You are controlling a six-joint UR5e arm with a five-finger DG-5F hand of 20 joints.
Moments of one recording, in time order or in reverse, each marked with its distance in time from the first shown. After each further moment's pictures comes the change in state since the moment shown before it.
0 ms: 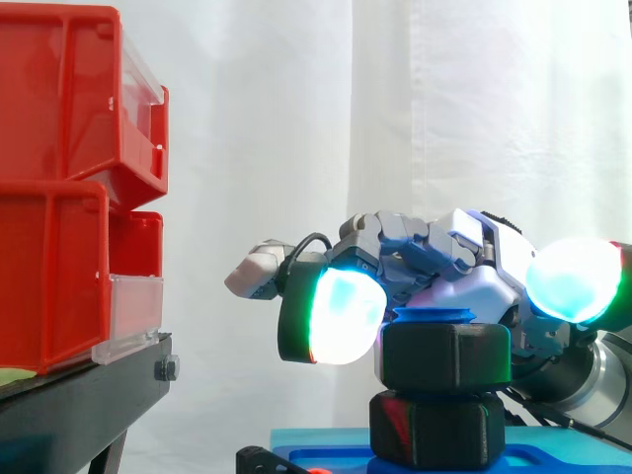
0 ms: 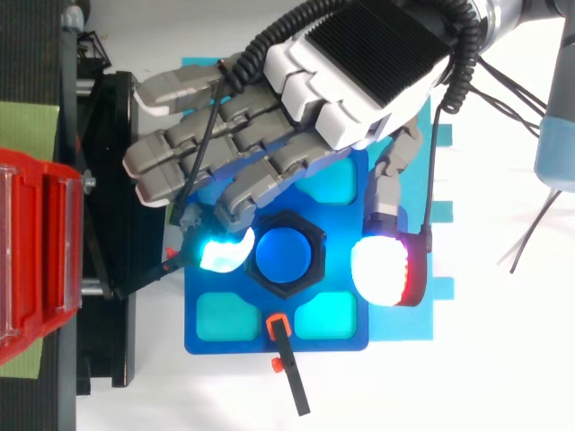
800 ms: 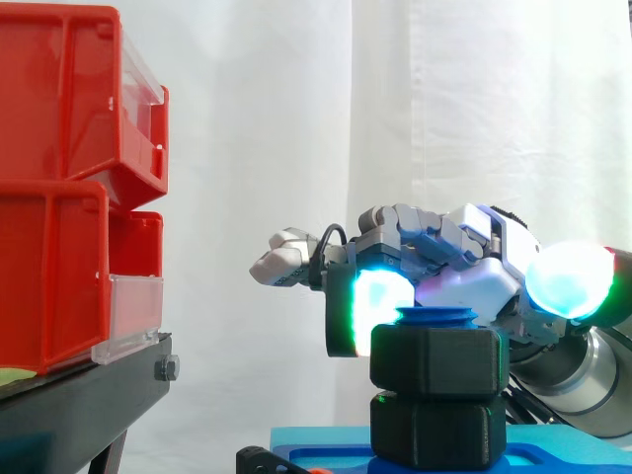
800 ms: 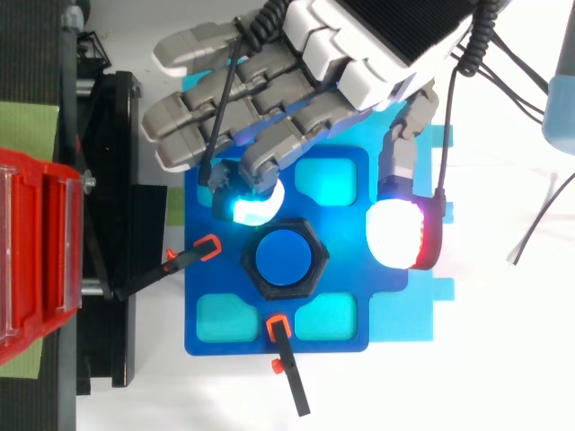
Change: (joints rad) arm -0.041 0.000 0.012 0.043 -0.057 0.005
